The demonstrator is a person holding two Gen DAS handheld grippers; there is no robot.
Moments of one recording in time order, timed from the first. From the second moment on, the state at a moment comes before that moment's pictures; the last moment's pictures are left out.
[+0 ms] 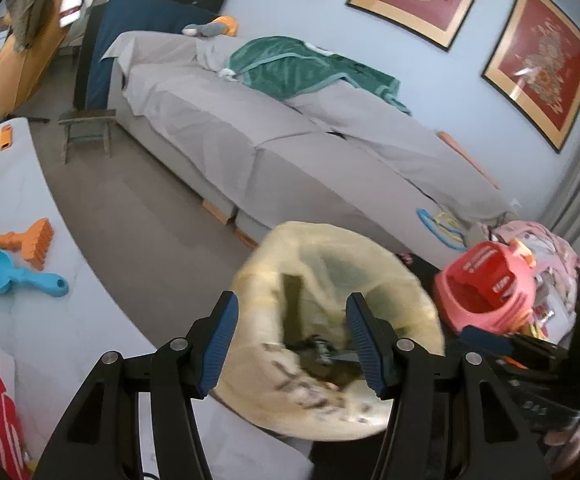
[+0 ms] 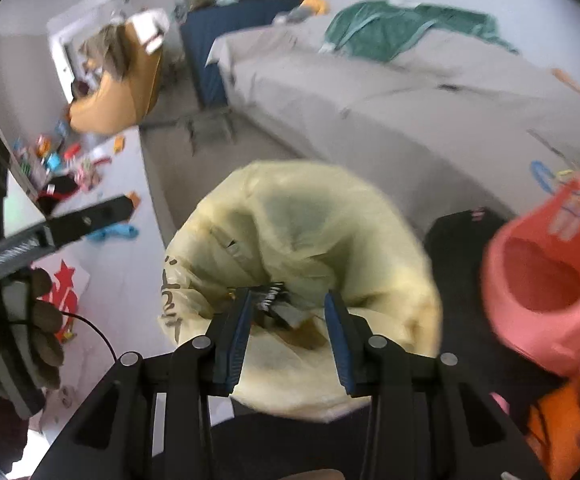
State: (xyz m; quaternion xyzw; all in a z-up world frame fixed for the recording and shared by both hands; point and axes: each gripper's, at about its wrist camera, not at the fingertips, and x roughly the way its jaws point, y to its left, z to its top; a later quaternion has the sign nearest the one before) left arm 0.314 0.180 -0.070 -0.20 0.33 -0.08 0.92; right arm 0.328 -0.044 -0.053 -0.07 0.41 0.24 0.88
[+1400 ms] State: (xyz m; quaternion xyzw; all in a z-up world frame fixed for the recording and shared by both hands) left arm 0.326 -0.167 -0.085 -0.17 0.48 -0.31 0.80; right arm 0.140 -0.386 -0.066 0.08 0.34 -0.05 0.94
